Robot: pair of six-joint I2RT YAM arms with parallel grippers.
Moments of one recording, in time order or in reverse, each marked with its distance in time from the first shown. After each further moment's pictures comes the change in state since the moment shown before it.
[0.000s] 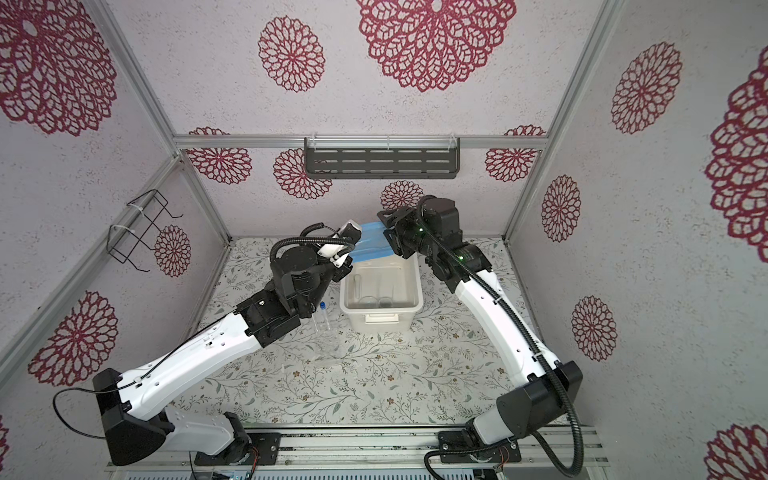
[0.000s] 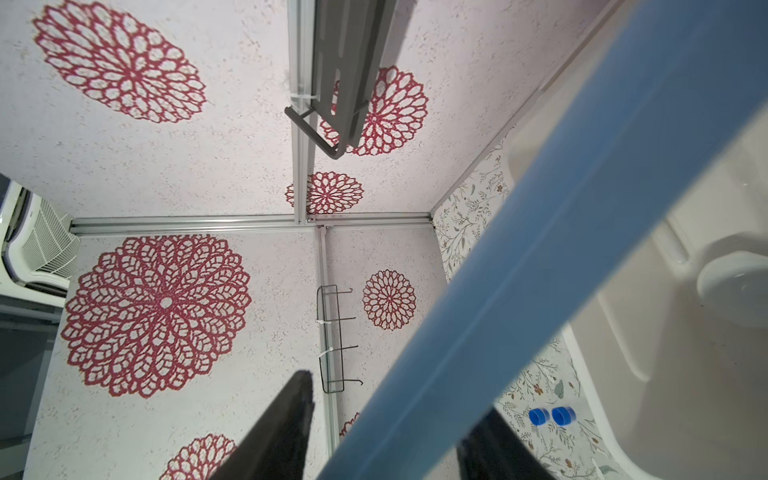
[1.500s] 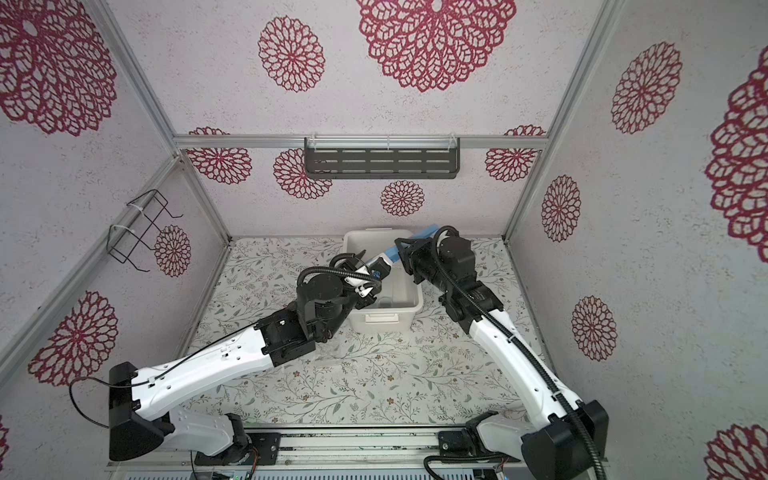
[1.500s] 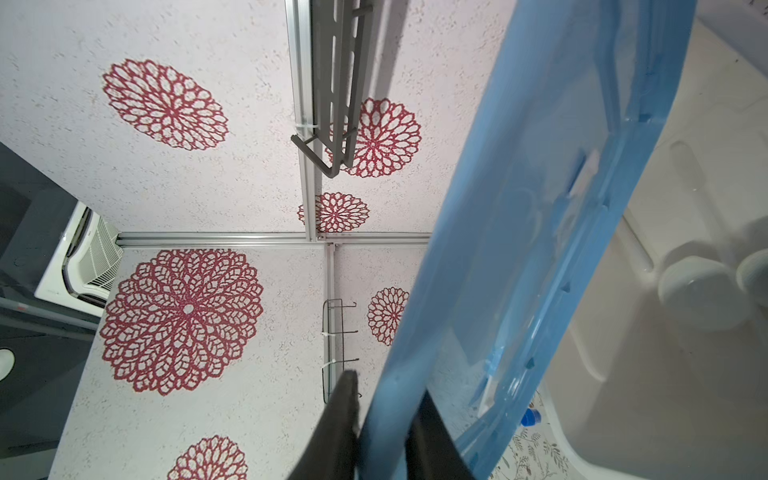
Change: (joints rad) left arm -0.169 0.022 -0.080 0.026 0.045 -0.038; right arm -0.017 -0.283 -0.471 0.289 0.059 0.019
